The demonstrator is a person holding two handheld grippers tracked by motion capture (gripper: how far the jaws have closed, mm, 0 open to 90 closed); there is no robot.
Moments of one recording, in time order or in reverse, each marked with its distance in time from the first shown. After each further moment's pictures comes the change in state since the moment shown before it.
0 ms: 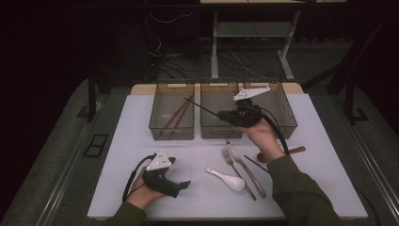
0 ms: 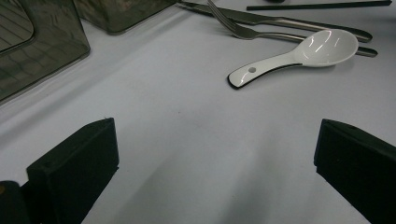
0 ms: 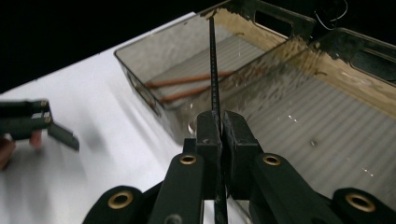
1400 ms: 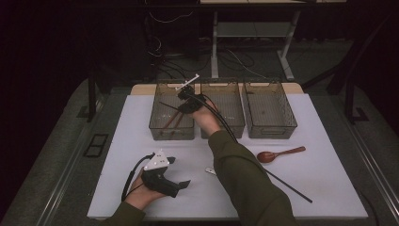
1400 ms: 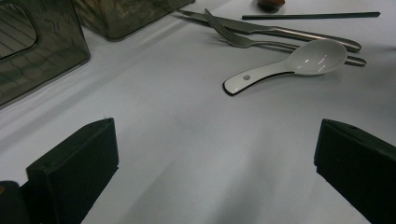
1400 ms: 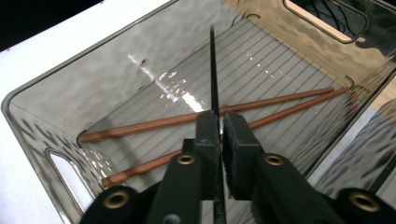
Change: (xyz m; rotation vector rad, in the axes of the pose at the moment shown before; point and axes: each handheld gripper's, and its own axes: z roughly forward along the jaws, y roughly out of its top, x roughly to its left) left arm 0.000 0.002 -0.005 -0.027 -0.011 -0.009; right arm 0.027 0.068 0.166 0.232 -0.132 -0.008
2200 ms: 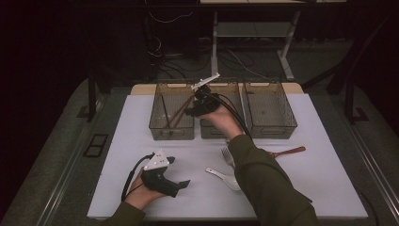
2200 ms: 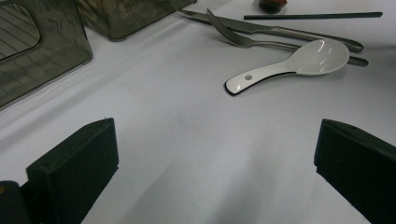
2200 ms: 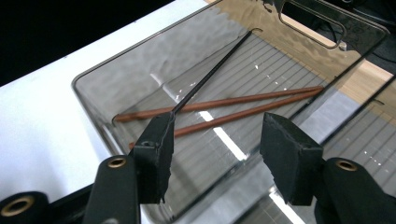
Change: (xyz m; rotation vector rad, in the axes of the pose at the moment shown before) left arm 0.000 0.000 0.000 -0.001 0.007 -0.007; right arm -0.021 -0.025 -0.052 -0.088 0.110 -0.006
